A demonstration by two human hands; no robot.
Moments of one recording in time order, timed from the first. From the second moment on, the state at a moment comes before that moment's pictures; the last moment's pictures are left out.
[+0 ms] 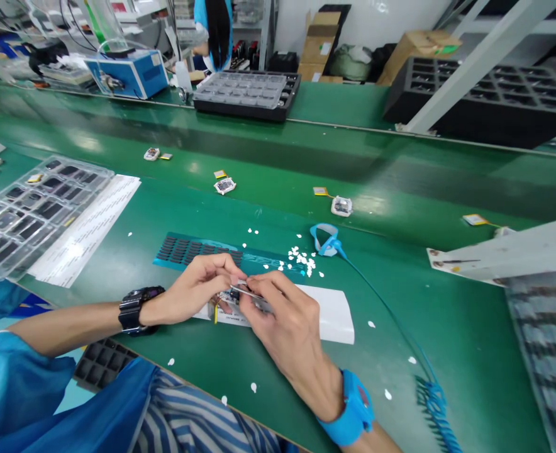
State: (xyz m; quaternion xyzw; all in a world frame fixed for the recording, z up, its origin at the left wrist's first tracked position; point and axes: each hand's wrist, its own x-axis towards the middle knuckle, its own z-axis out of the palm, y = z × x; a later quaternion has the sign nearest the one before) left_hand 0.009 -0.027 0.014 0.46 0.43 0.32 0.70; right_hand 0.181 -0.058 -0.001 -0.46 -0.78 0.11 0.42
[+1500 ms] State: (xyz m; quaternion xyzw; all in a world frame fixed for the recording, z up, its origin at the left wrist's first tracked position) left_hand -0.007 -0.005 0.024 0.39 0.27 0.34 0.81; right_hand 0.098 0.078 0.017 -0.55 -0.82 0.10 0.10
